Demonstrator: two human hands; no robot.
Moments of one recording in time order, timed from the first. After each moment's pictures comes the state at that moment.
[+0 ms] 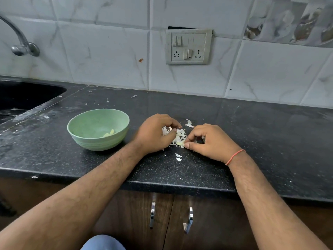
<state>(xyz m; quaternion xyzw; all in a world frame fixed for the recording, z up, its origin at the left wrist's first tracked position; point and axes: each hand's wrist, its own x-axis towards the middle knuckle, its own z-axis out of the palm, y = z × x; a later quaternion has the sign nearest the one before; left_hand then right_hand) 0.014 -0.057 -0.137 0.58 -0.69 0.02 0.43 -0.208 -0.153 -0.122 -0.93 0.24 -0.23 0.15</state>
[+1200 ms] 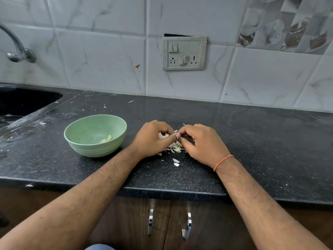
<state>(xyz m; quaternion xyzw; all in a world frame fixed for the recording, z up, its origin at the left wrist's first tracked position) 0.017 -0.057 -0.133 0.56 -0.70 -0.02 0.45 -0.191 -0.135 -0.122 -0.91 0.23 -0.33 0.02</state>
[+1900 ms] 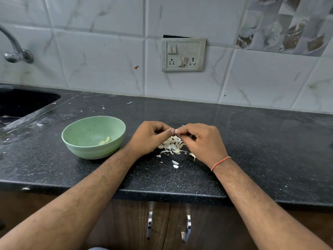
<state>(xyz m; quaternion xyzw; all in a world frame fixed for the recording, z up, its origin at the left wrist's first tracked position) 0.021 -0.056 -0.129 0.58 -0.62 -0.17 0.51 -0.186 -0.128 -0.115 -0.87 0.21 -0.44 0.07</state>
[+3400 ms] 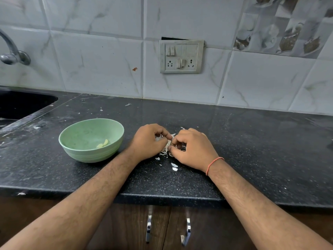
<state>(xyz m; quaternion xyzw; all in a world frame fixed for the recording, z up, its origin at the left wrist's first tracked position) 0.016 -0.058 -0.130 0.66 -0.62 -0.07 0.43 -0.168 -0.131 -0.132 -0.90 0.30 -0.30 0.06</state>
